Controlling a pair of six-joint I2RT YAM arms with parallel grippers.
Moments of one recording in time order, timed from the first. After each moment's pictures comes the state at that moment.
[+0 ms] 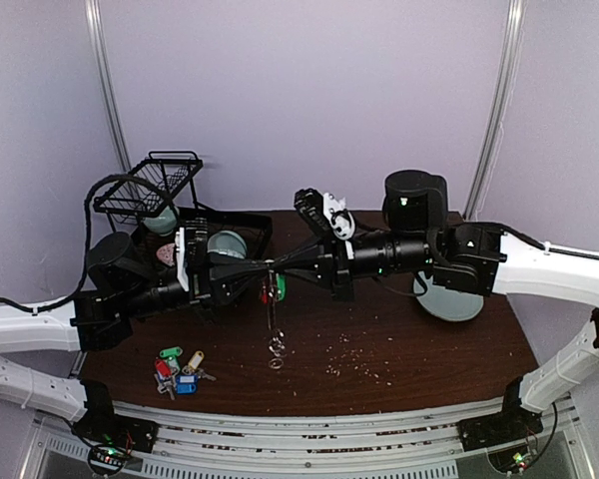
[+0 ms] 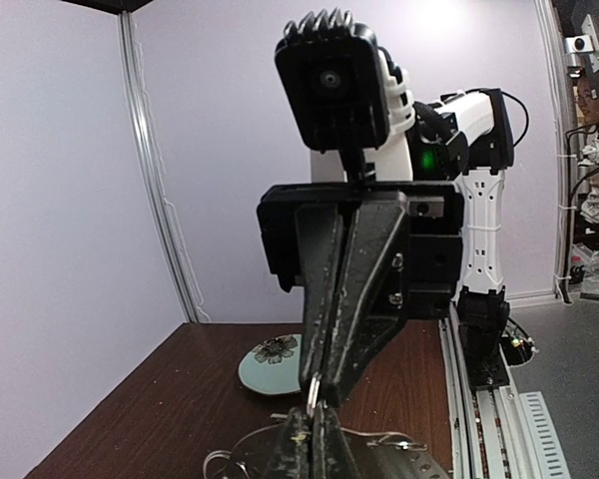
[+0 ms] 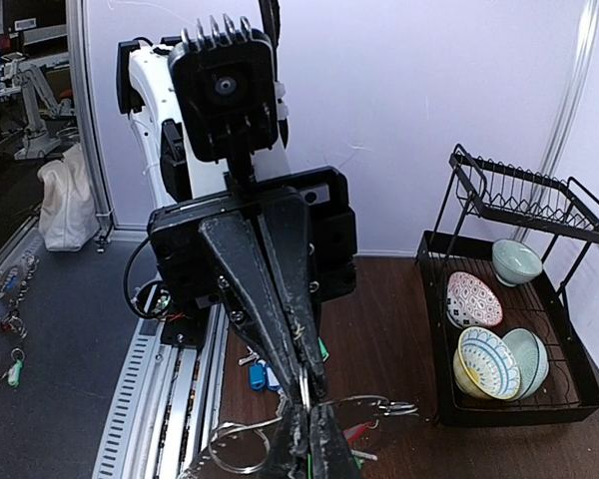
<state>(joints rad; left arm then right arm) -1.00 1.01 0.65 0.53 0.35 0.13 1.07 1.40 1.25 -0.04 -0.42 -0.17</state>
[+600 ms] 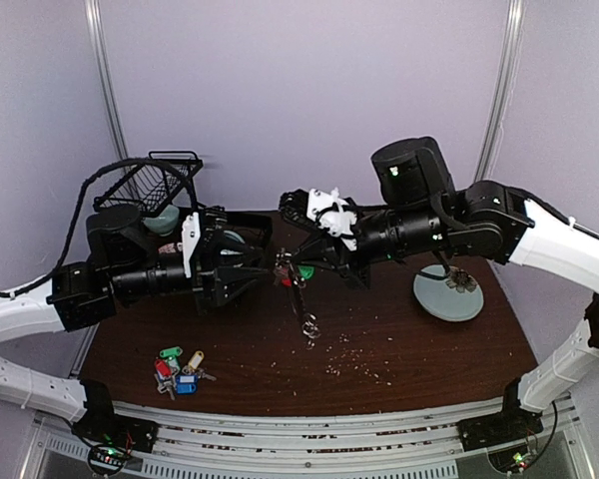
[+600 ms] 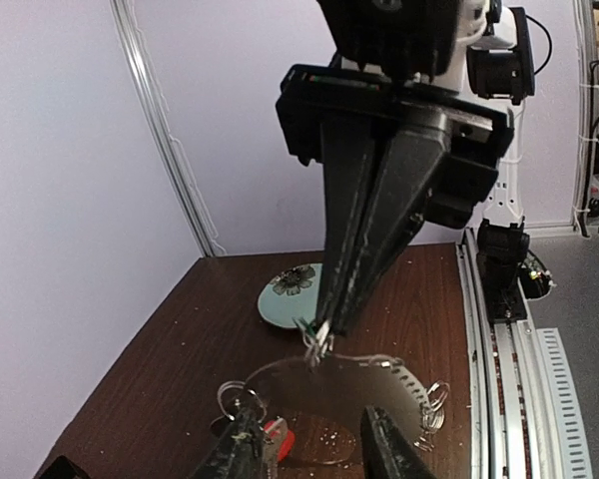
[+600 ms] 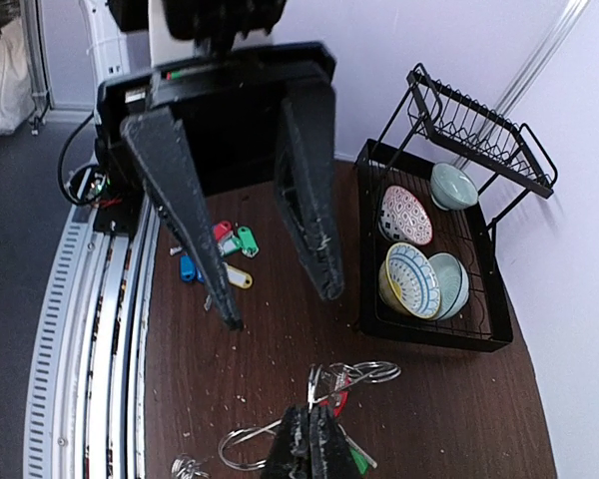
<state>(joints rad) -1.01 1.00 0.84 0.08 0.28 0.24 1.12 1.45 1.56 -0.58 -0.14 -0.42</state>
